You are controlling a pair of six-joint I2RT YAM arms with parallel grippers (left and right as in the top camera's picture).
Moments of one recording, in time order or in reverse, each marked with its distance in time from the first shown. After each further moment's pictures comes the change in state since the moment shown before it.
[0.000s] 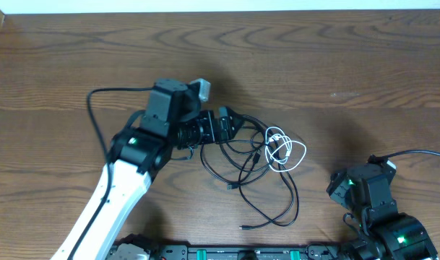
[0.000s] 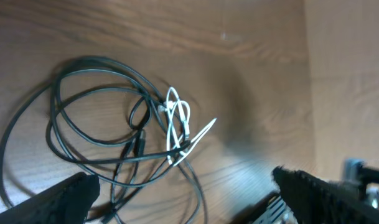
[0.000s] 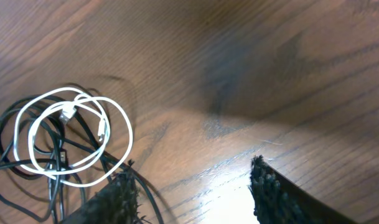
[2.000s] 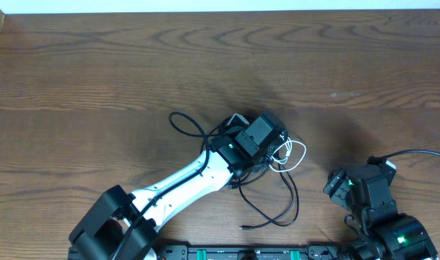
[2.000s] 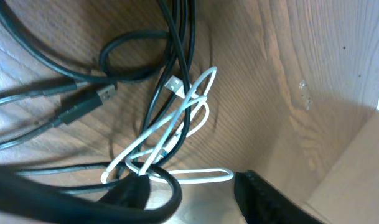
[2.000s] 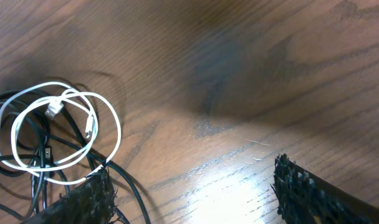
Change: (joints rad) left arm -0.477 0.406 0.004 0.271 -0.510 -1.106; right arm 0.000 0.000 0.000 -0.023 0.017 -0.040
